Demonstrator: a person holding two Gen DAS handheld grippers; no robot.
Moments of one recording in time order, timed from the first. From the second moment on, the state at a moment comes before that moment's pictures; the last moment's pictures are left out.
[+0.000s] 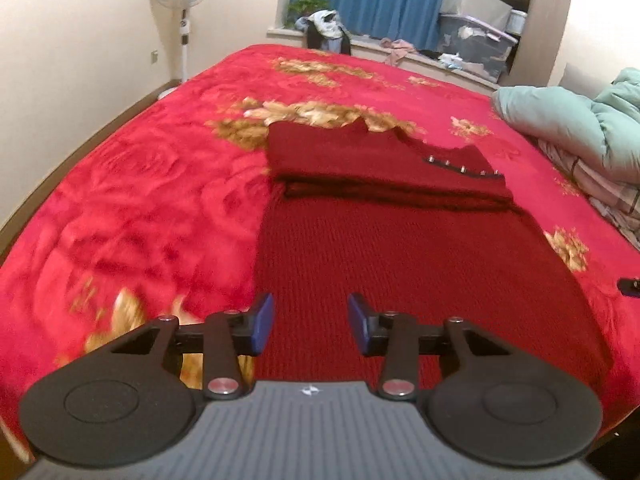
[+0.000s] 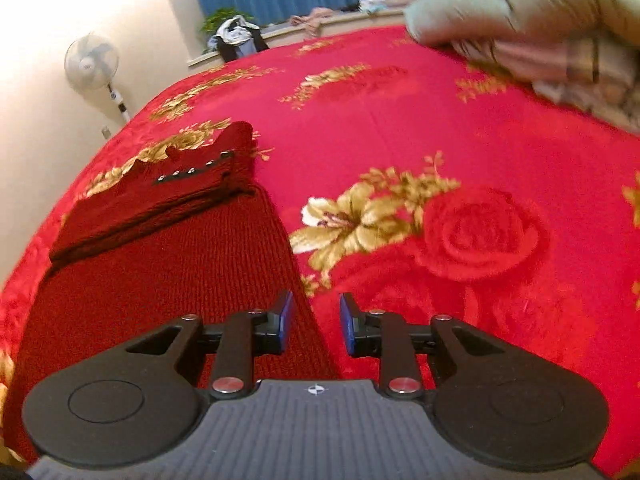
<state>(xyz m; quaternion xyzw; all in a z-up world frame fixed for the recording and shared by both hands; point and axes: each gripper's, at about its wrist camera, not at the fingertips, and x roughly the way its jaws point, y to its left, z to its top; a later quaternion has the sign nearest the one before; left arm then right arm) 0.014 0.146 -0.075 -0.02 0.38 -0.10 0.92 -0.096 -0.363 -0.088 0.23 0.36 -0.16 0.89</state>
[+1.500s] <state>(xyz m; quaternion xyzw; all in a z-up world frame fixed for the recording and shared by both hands) 0.014 0.165 -0.156 -0.10 0.55 -0.10 0.82 -0.086 -0.343 -0.146 0.21 0.50 -0.08 0.84</state>
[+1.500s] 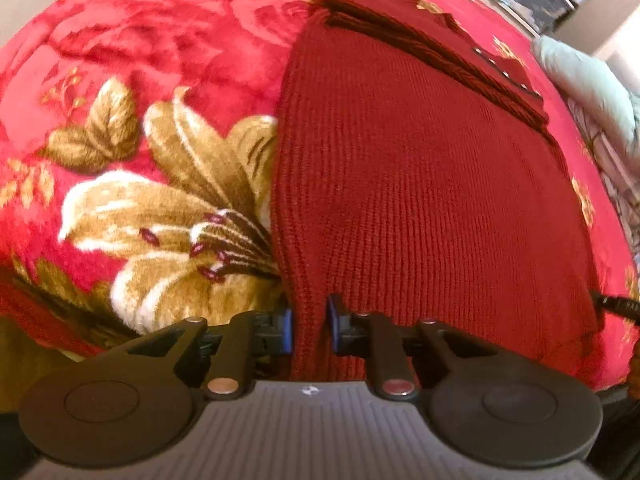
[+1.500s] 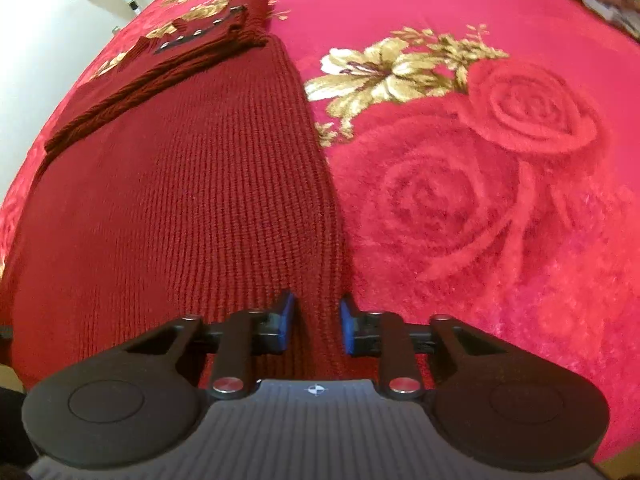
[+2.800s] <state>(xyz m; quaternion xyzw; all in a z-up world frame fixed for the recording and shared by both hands) -0.056 0.184 0.045 -0.04 0.35 -0.26 0.90 -0.165 -0.362 0.016 0.30 0.26 0.01 0.92</state>
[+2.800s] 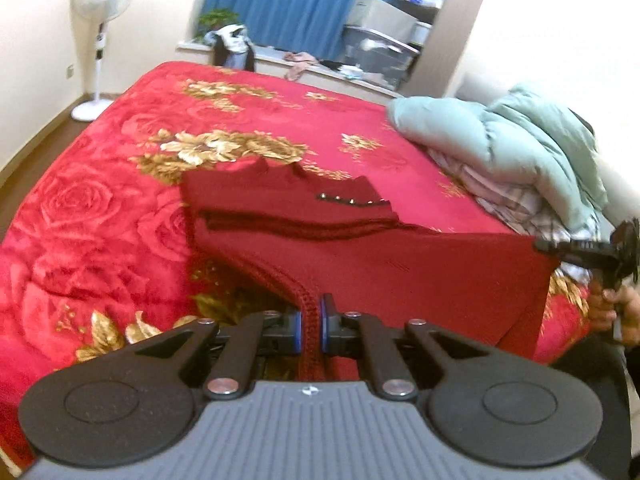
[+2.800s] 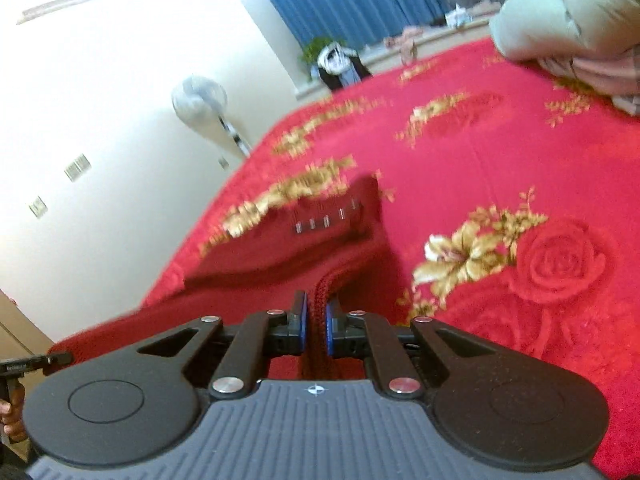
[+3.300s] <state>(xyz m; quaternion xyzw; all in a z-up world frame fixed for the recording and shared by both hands) 0.052 0.234 0.012 -0.19 0.38 -0.24 0.87 -0.112 -0.395 0.010 0.37 0.26 0.00 0.89</state>
